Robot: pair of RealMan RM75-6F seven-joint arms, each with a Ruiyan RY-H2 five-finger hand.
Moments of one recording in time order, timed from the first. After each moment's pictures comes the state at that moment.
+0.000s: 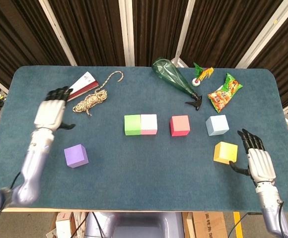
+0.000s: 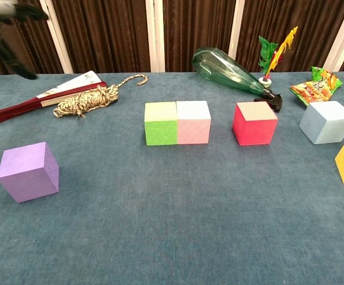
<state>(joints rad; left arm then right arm) -0.80 -1.19 -0.21 -1.82 0.69 1.23 0.49 0.22 -1.20 0.15 -1.71 -1.29 1.29 0.01</state>
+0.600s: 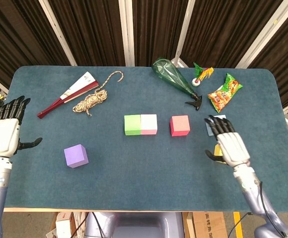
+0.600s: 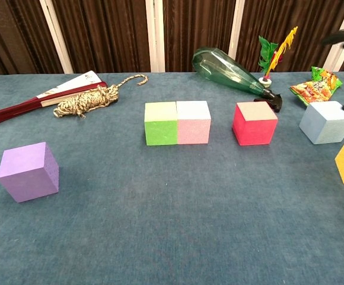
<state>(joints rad) -0.50 -1.00 -0.12 -2.06 1.01 1.50 0.31 0.43 -1.17 0.23 -1.81 -1.30 1.10 -0.19</state>
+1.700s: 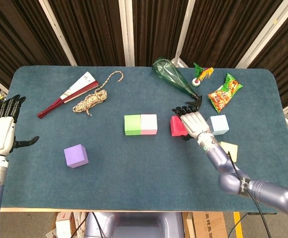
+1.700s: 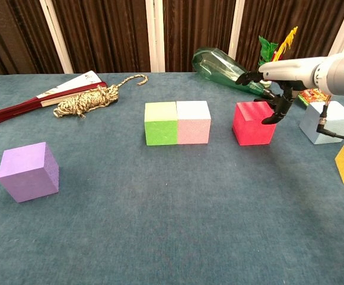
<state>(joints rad) -0.45 -0.98 -0.20 -2.05 0.98 1.44 0.30 0.89 -1.39 0.24 -1.40 -0.82 0.66 -0.40</state>
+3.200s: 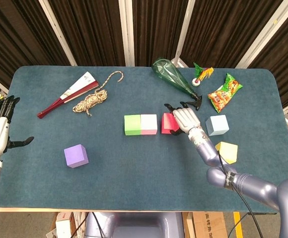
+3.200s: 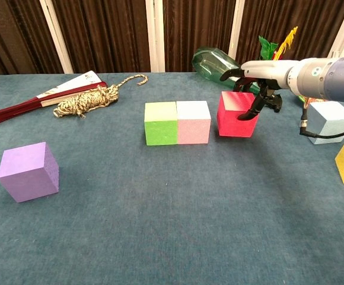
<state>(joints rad) -0.40 -0.96 -0.23 -2.00 1.01 1.37 0.24 0.96 -1.52 0.24 -1.24 -0.85 0.67 -0.24</state>
